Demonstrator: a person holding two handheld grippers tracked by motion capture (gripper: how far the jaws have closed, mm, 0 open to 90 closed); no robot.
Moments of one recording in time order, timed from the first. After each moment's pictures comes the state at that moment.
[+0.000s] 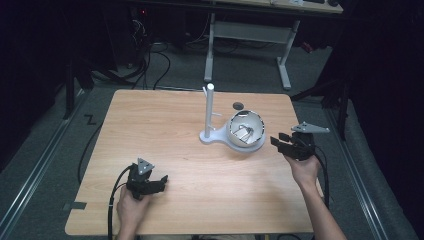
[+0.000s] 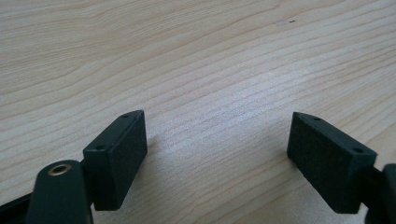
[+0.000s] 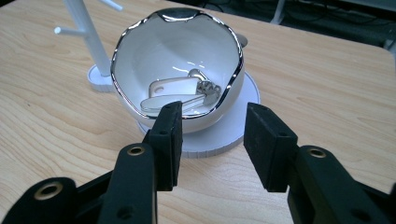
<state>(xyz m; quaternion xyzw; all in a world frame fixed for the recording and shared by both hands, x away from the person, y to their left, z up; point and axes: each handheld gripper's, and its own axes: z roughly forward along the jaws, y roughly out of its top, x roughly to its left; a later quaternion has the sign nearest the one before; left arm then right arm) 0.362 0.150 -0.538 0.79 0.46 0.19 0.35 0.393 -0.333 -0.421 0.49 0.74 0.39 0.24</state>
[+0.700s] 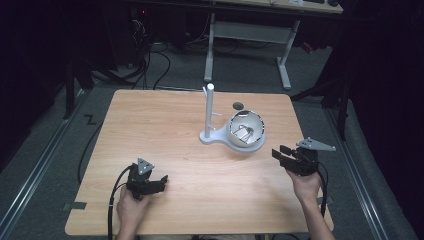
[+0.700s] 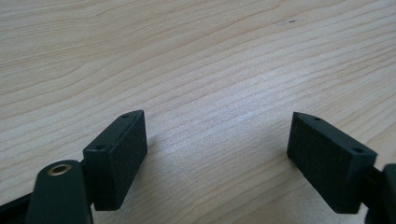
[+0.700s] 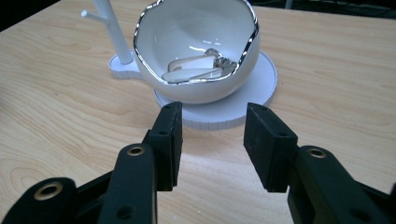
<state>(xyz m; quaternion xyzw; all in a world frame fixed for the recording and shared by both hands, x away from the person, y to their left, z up) 0.362 0.150 -0.538 0.79 0.46 0.19 0.35 0.357 -0.339 -0.447 0.50 0.72 0.42 0.22</state>
